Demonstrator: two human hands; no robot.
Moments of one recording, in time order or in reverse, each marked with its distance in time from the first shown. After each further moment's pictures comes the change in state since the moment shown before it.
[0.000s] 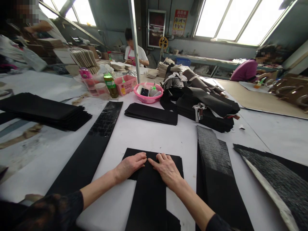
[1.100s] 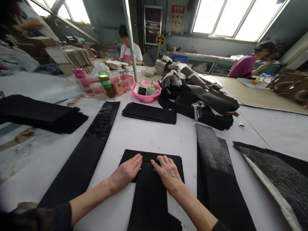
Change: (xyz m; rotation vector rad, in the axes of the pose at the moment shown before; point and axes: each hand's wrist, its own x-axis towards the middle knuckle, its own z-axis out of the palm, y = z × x) left_hand -0.010 0.016 0.000 0.448 0.068 0.109; right_hand -0.011 -0.007 0.006 -0.018 0.105 0.085
